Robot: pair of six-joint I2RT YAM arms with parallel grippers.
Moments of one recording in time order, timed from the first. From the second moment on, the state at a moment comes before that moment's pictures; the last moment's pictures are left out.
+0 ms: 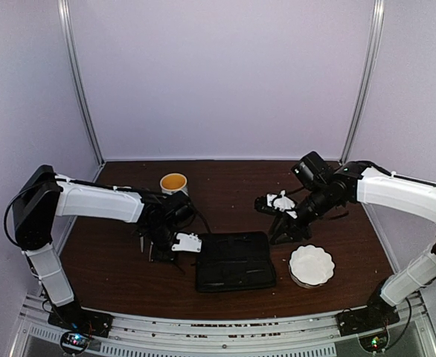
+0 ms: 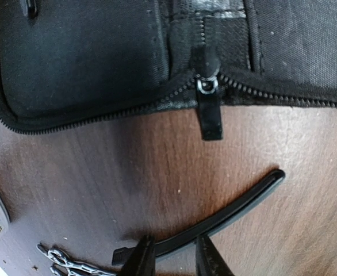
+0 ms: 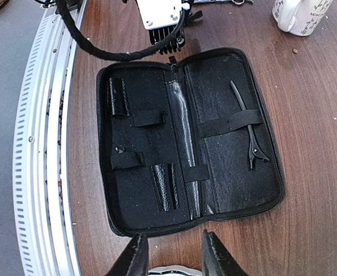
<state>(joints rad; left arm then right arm) -0.87 1.79 1.13 -0.73 -0.08 0.78 0.67 1.43 1.12 -0.77 -0.52 -0.62</state>
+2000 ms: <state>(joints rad) -0.85 1.83 1.13 -0.72 -0.15 0.72 0.67 1.51 1.12 -0.77 -0.52 -0.62</state>
